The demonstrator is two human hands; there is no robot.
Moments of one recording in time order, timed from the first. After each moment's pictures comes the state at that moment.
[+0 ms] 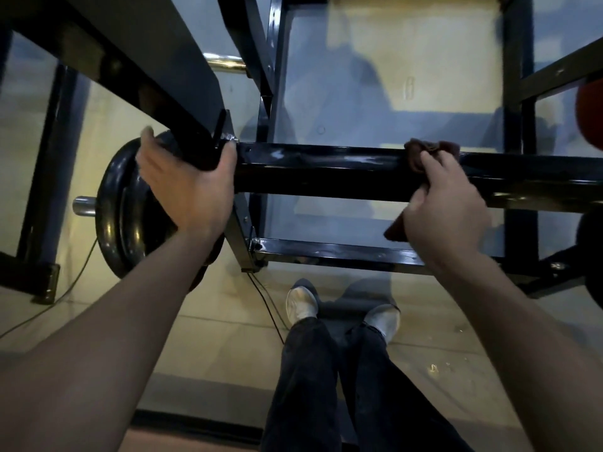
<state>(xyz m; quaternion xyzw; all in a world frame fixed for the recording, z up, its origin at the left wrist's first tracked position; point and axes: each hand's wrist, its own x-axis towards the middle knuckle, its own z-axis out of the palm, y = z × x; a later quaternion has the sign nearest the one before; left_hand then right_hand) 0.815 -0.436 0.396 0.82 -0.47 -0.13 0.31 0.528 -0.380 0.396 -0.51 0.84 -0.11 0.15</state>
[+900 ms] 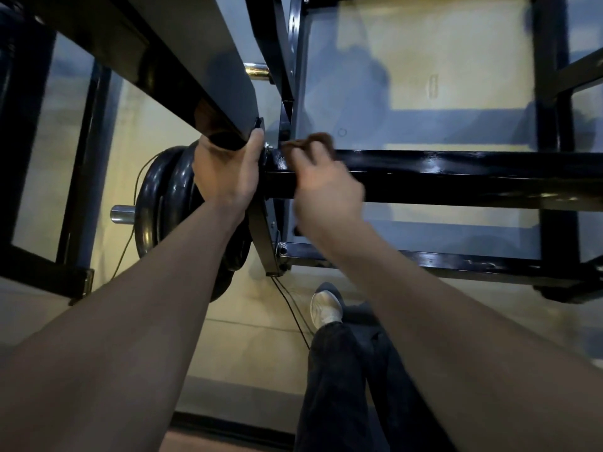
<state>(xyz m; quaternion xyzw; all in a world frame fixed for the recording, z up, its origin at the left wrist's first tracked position) 0.828 -0.477 0.400 0.79 -0.42 -0.26 0.35 0.698 -0.437 0.397 -0.67 0.71 -0.06 0.22</state>
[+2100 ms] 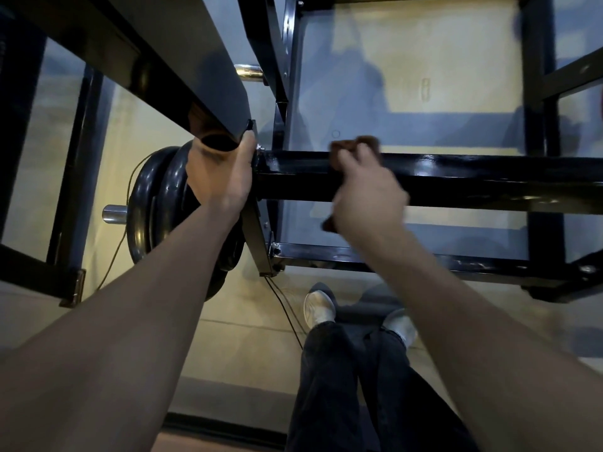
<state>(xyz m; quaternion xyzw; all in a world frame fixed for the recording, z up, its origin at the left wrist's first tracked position) 0.823 -0.474 0.402 0.80 -0.41 -0.27 0.36 0.638 -0.423 0.393 -0.62 0.76 -0.07 0.20</state>
